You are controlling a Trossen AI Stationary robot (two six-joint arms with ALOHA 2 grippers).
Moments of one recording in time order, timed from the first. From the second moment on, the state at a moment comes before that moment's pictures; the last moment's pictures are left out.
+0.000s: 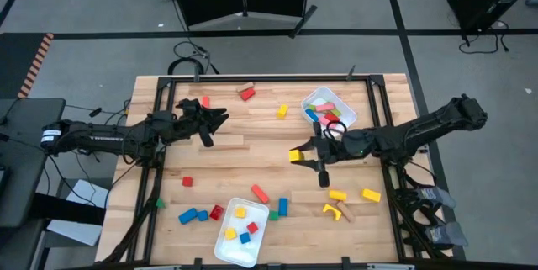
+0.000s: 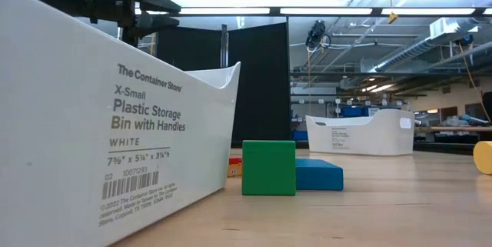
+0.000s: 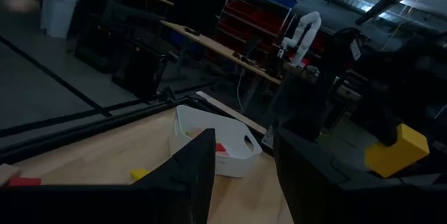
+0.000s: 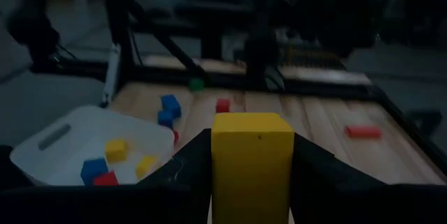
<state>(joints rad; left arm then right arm) 0.10 0.75 0.33 0.49 -0.30 -0.43 0.24 1.18 0.77 0.20 0.20 0.00</state>
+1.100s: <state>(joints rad) 0.24 0.75 0.33 0.41 -0.34 -0.45 -0.15 1.12 0.42 0.86 0.10 0.08</state>
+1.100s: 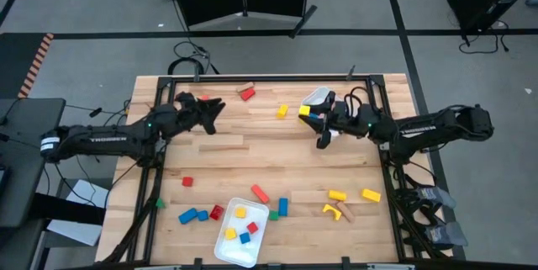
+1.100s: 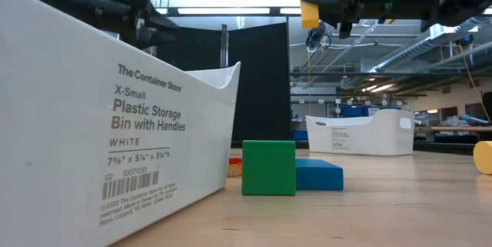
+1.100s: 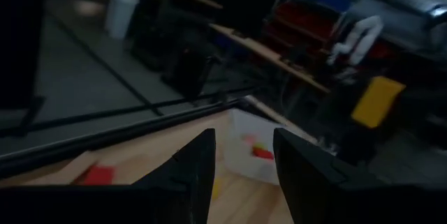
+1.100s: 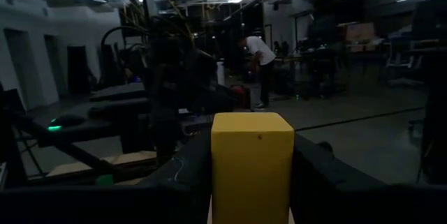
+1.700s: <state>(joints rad) 0.30 0.75 0.33 0.37 -0.28 -0.43 -0.16 1.12 0.42 0.86 0.11 0.11</state>
